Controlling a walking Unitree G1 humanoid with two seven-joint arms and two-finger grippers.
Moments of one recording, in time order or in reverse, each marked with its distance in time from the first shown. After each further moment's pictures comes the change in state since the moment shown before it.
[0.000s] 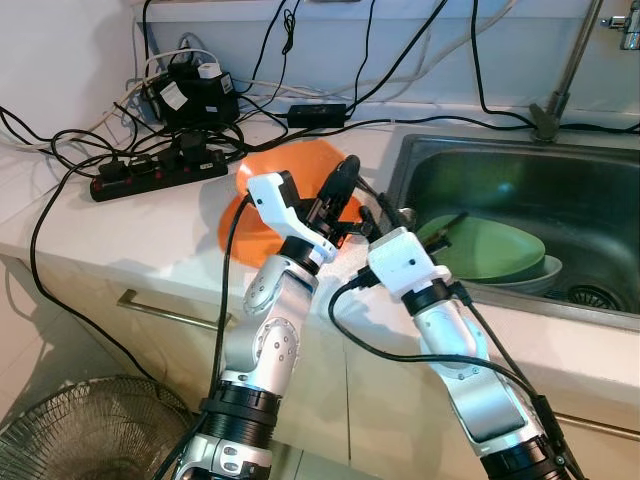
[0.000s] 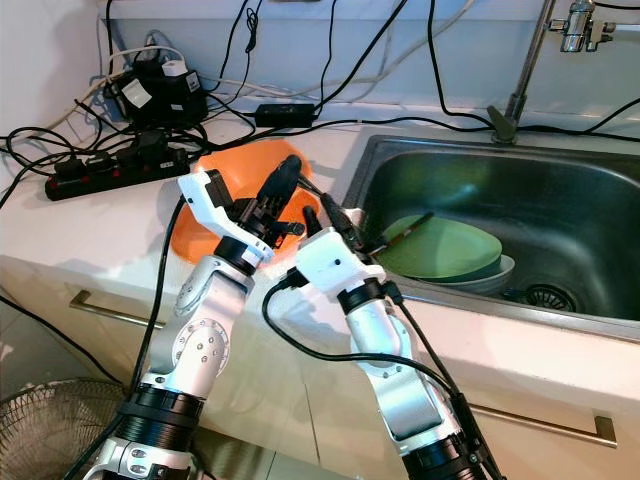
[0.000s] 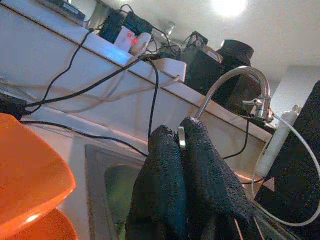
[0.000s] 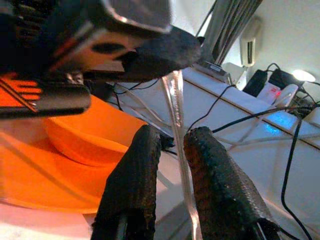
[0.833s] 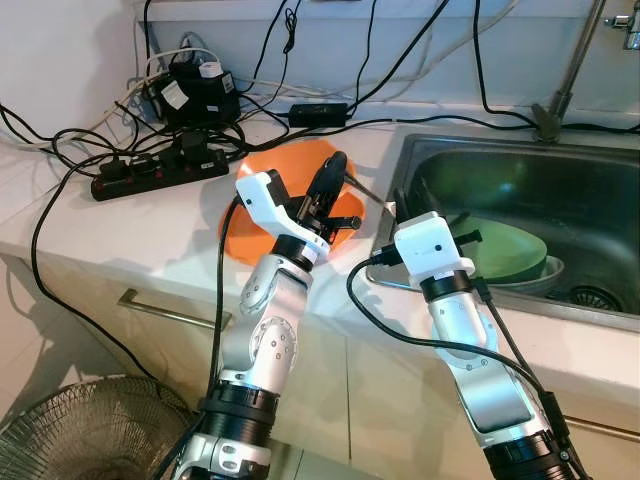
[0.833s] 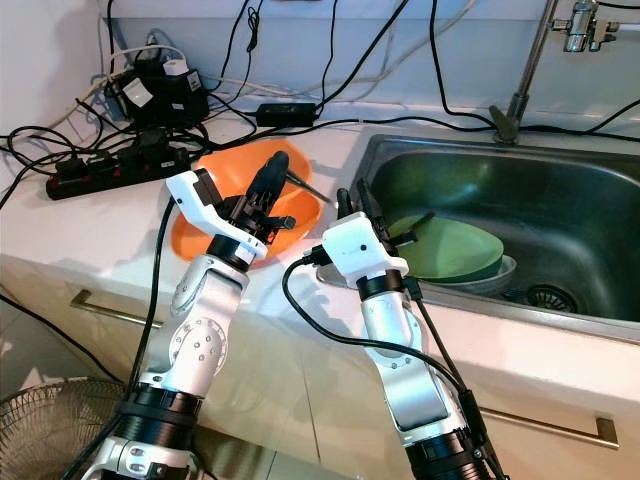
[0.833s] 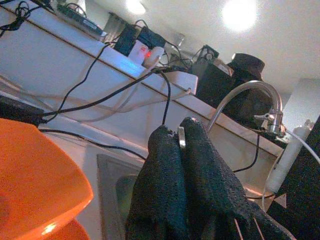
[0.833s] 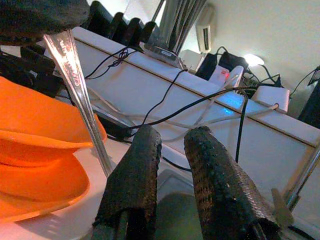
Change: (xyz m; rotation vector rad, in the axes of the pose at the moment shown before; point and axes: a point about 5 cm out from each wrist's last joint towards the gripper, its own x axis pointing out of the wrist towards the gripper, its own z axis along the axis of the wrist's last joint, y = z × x) left arm -0.001 0.005 0.006 0.002 -0.051 0.042; right arm 0.001 -0.023 -0.007 -0.014 0.045 -0.197
